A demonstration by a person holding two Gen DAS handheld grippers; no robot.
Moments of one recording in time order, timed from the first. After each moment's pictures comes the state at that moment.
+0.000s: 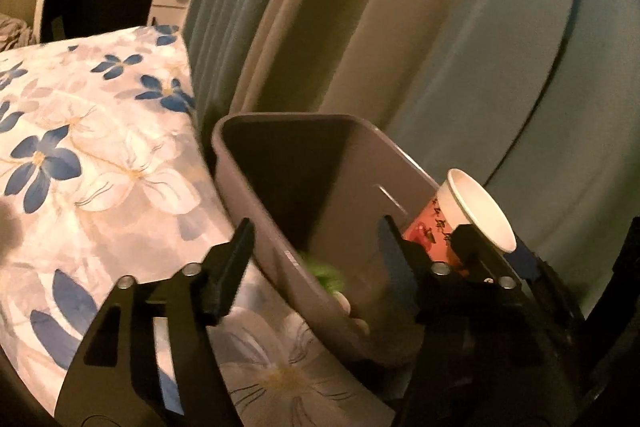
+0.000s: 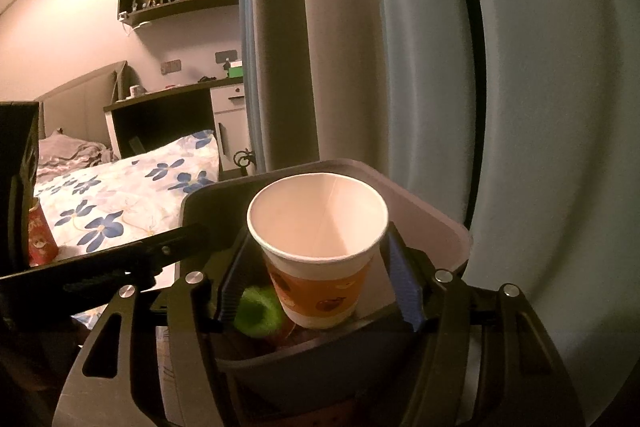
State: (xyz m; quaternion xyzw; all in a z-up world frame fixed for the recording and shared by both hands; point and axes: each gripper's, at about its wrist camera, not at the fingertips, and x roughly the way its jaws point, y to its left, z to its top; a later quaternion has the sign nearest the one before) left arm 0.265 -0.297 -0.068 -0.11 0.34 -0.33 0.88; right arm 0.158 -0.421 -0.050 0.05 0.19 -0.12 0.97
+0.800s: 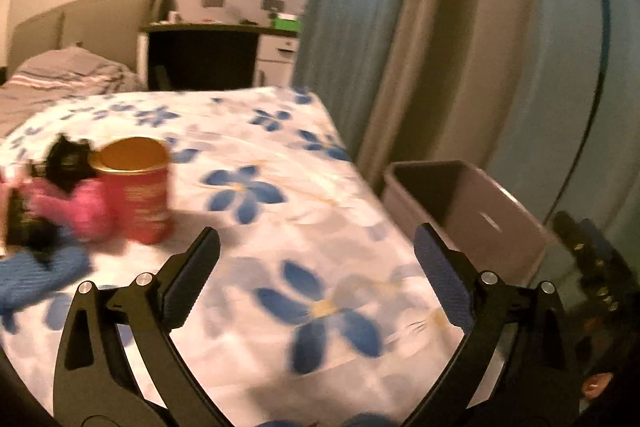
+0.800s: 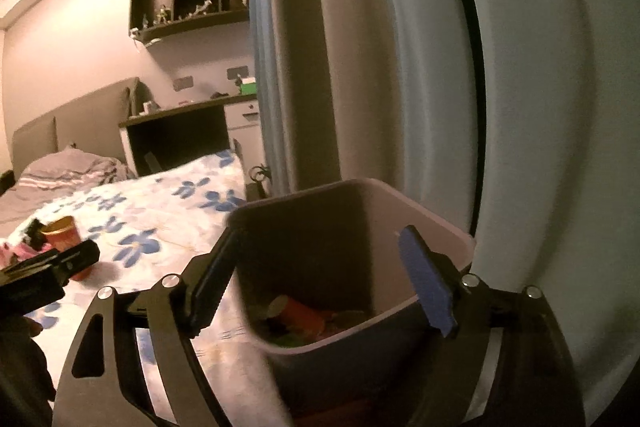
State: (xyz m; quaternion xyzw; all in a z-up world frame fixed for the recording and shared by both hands) left arm 0.211 -0.172 -0.030 -0.06 0.27 -0.14 0.95; right arm 0.132 -0.394 -0.023 0.06 0.16 -0.10 0.98
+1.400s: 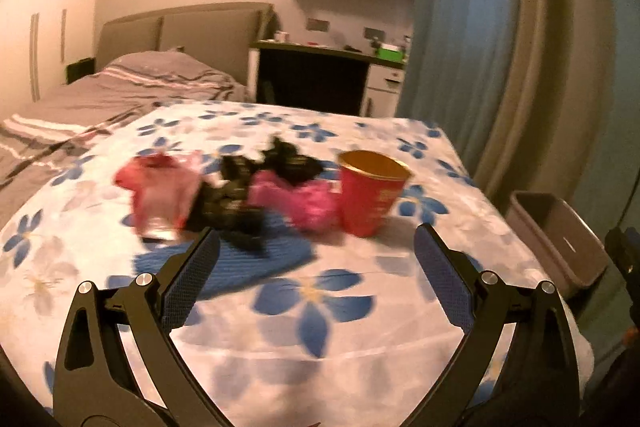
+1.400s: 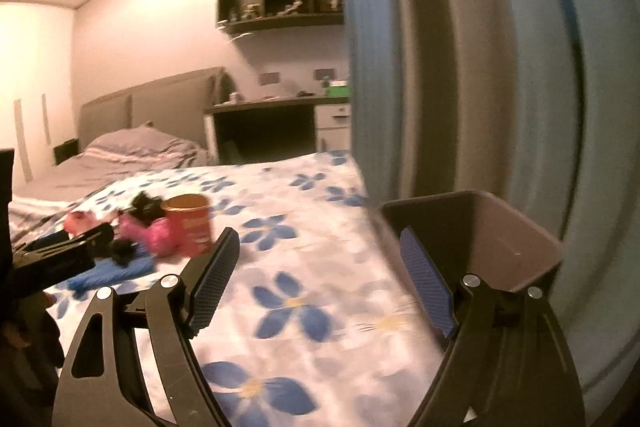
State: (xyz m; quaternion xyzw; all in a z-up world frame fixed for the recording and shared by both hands) left arm 0.152 -0.016 -0.020 -0.08 0.24 0.03 0.97; right arm 0.112 -0.265 -0.008 0.02 0.16 0.04 0.99
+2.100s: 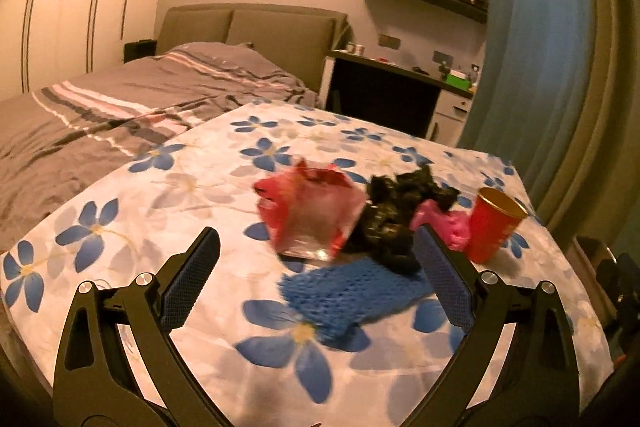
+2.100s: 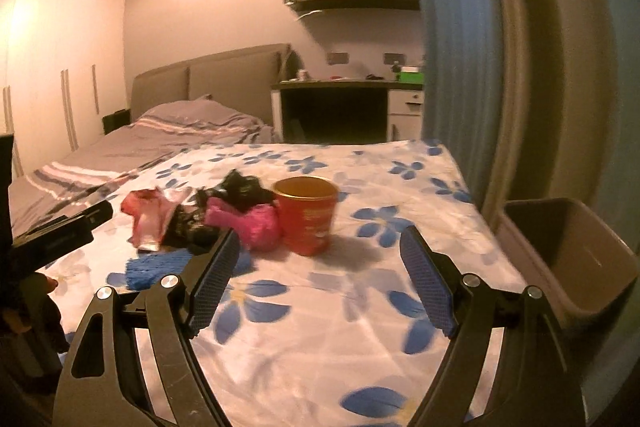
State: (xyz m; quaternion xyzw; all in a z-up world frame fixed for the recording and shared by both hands) left arm 0.129 0.111 -0.023 -0.13 0.22 0.12 0.96; right arm 0.140 -0.149 -0.014 -0.01 0.18 0.14 0.97
